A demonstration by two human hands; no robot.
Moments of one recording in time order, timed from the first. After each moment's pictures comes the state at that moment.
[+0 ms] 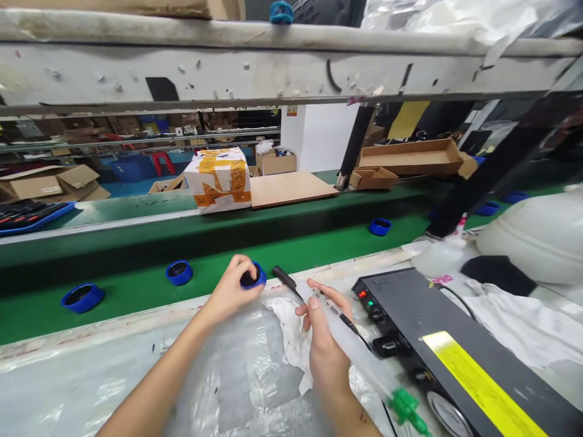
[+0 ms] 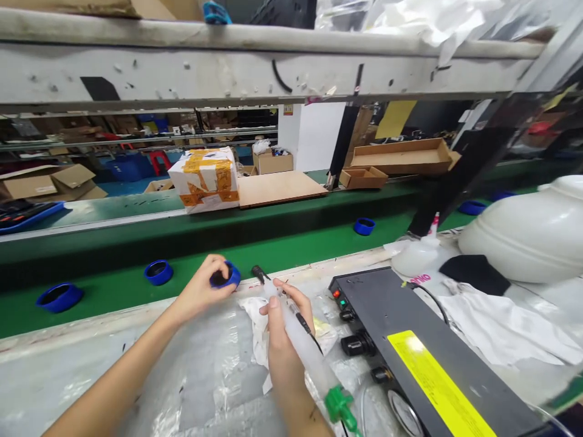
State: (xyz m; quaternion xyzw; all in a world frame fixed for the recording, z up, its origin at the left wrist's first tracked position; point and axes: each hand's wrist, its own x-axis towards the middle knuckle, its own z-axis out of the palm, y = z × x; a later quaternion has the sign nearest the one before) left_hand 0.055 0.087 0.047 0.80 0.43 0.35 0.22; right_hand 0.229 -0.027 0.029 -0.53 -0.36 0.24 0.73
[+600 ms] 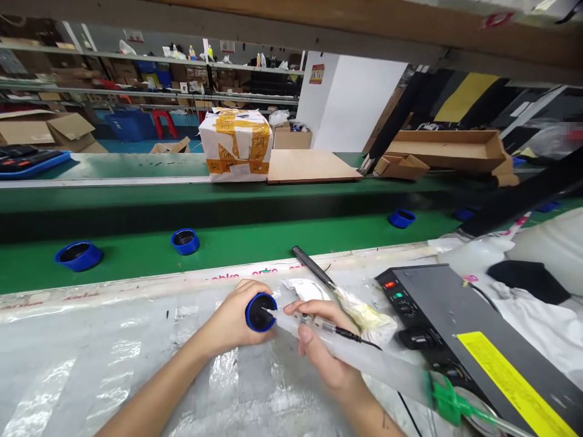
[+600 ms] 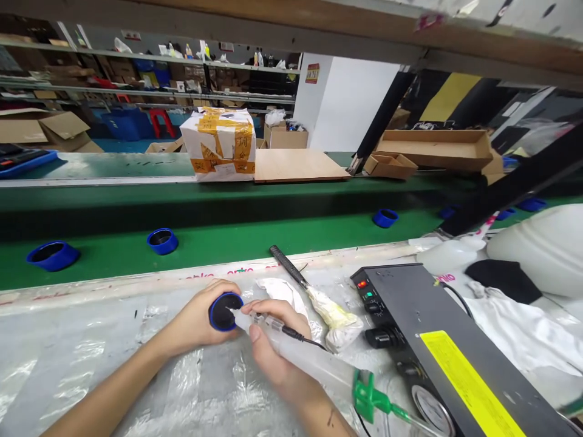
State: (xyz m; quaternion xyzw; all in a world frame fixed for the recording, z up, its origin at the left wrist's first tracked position) left_hand 0.012 0.020 0.004 0.78 0.41 0.31 0.36; right_hand 0.212 -0.047 0.021 -0.42 -0.57 0.36 0.61
